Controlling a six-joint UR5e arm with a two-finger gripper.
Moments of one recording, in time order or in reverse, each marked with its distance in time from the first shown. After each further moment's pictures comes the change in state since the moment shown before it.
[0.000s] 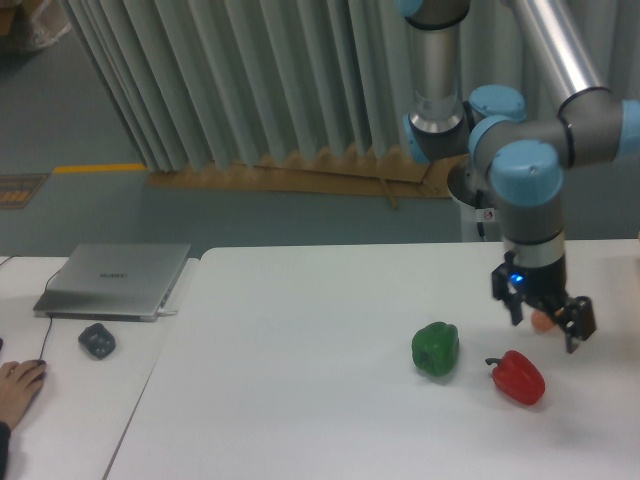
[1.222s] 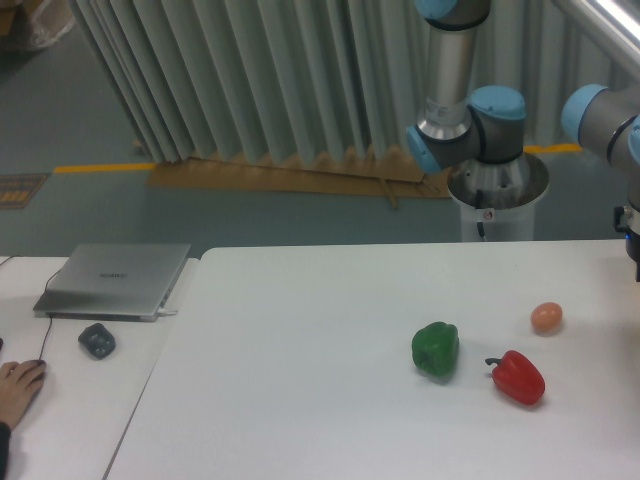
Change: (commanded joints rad) arm 0.138 -0.046 0.041 -0.141 -0.034 0.745
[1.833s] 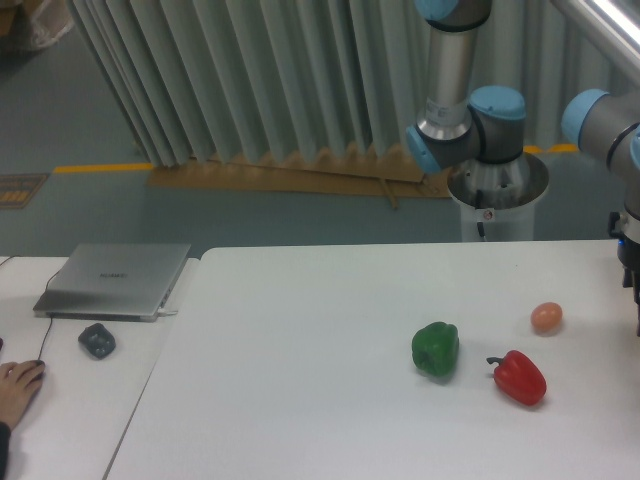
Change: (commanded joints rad) arm 0.002 0.000 -0.012 -0.002 -0.020 -0.002
